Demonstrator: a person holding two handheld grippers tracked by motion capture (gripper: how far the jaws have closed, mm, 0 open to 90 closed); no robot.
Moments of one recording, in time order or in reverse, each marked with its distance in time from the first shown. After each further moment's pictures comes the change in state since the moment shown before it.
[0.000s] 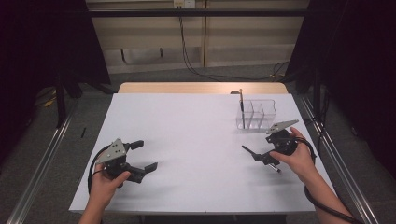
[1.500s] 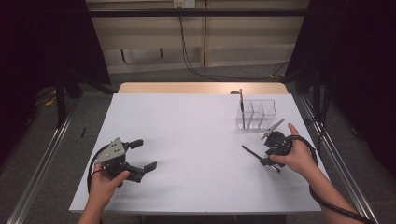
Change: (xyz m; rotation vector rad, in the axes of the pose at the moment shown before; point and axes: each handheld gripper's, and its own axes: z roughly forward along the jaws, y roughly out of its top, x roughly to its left) left arm 0.001 0.001 0.000 -0.013 -0.003 0.005; right arm 0.004 0.006 0.005 0.358 -0.016 -0.048
